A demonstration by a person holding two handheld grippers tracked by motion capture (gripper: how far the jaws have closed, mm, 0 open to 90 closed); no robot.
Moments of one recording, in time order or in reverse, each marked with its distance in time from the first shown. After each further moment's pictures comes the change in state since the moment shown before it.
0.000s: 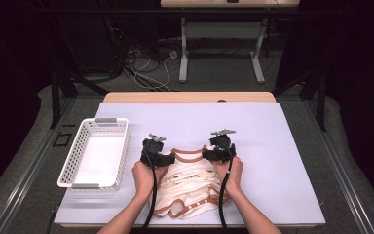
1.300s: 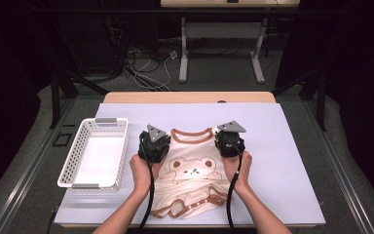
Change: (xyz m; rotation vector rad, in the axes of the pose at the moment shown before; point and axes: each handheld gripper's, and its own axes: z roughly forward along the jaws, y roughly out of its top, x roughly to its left) left arm -0.016 0.031 -0.063 -0.297 -0.006 0.109; right arm -0.003 0.023 -0.061 -0.272 -0.091 -0.113
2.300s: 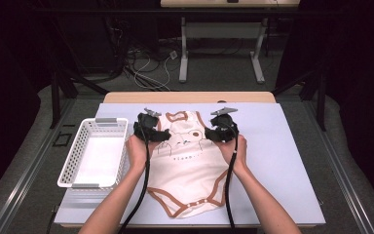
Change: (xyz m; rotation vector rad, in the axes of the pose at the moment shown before) left arm 0.047 0.009 0.053 0.243 0.066 0.009; right arm -0.009 0.025 0.046 0.151 0.139 -0.034
